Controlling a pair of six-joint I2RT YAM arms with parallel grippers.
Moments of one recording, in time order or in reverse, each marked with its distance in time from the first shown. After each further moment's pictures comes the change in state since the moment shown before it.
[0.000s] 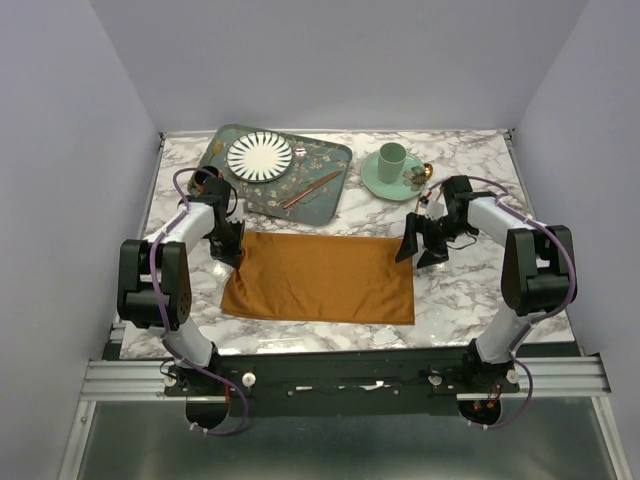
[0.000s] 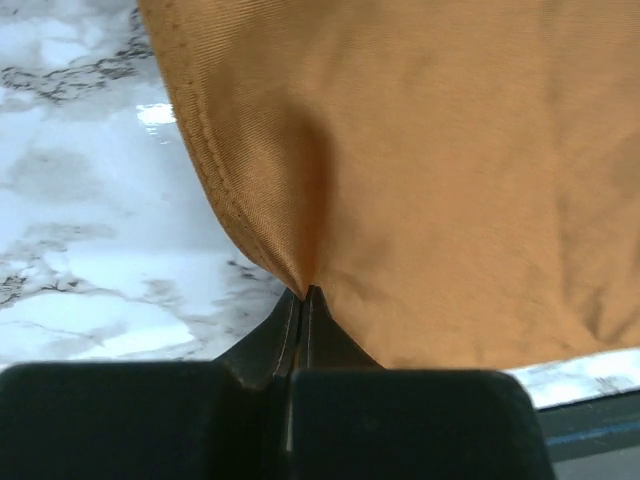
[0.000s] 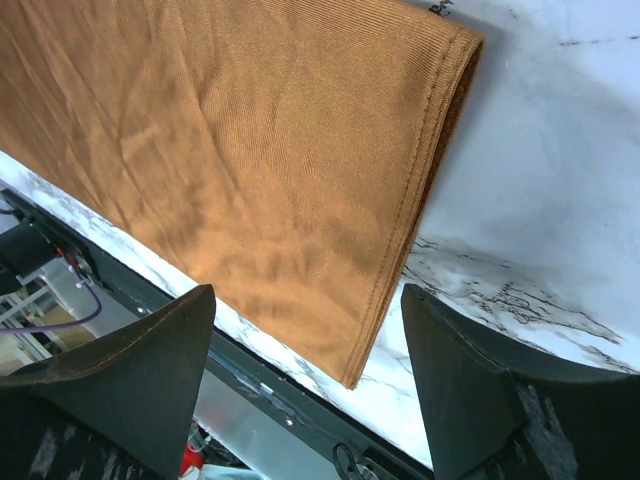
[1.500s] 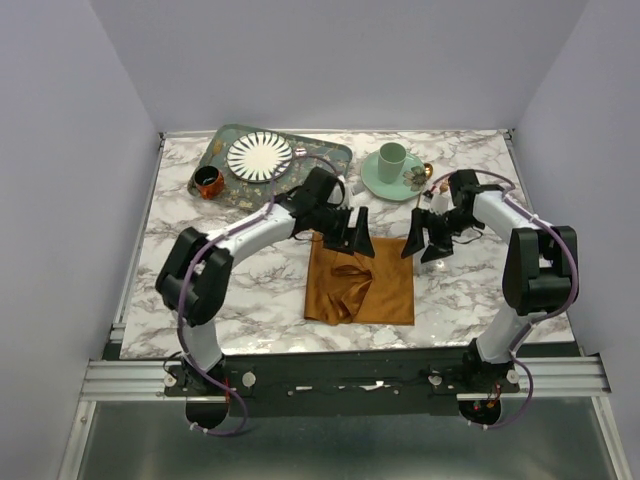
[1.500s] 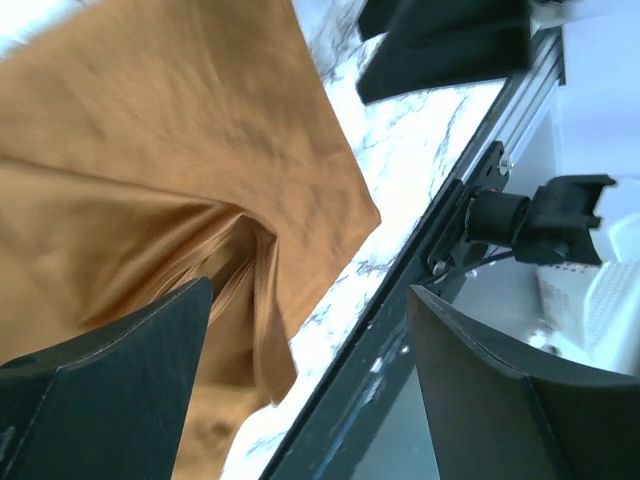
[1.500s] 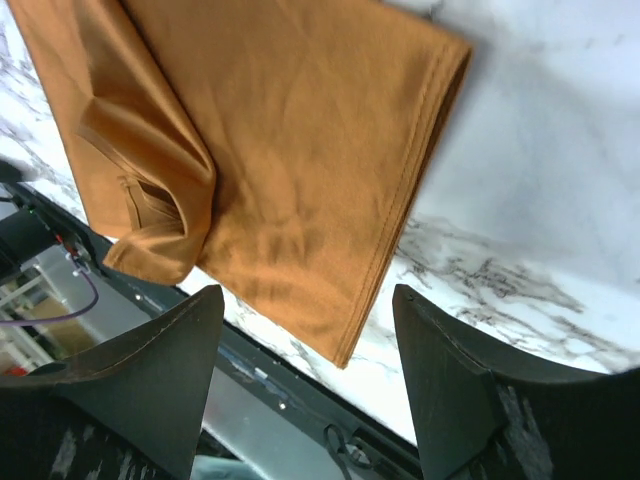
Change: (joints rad) left arm -0.597 0.172 0.252 0.434 0.507 -0.458; right arm -0.031 0.000 0.053 -0.090 -0.008 -0.060
